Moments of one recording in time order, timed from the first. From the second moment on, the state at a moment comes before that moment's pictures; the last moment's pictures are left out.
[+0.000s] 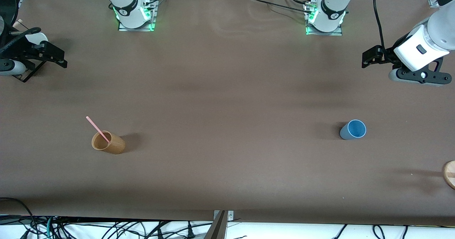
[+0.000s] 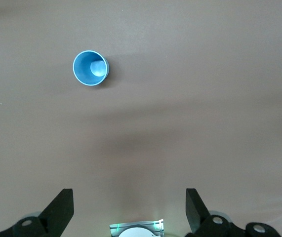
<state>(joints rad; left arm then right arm) -0.04 0.07 -0.07 -1.52 -0.02 1.41 0.00 0.16 0.04 -0.13 -1.52 0.01 1.51 -0.07</state>
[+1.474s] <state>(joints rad) -0.04 0.07 -0.07 -1.52 -0.02 1.41 0.00 0.13 0.05 -0.14 -1.52 0.01 1.51 -0.06</state>
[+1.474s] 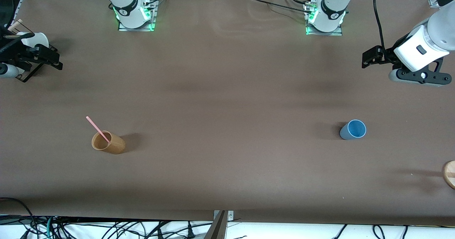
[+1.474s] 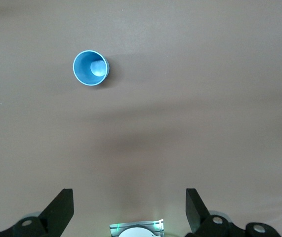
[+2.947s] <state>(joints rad) 0.10 0.34 -0.01 -1.53 -0.02 1.61 0.17 0.12 0.08 -0.14 -1.56 0.00 1.57 -0.06</state>
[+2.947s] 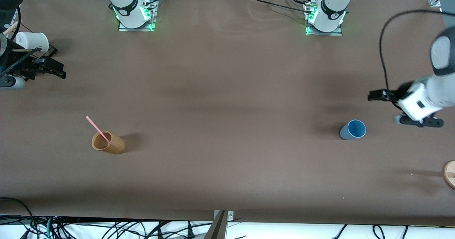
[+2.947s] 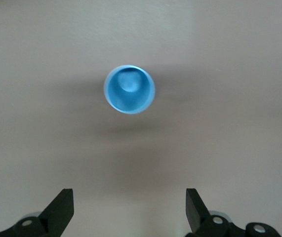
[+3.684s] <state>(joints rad) 0.12 0.44 0.00 -1.68 -0.02 1.98 0.16 0.12 0.23 -0.14 -1.58 0.00 1.70 -0.11</state>
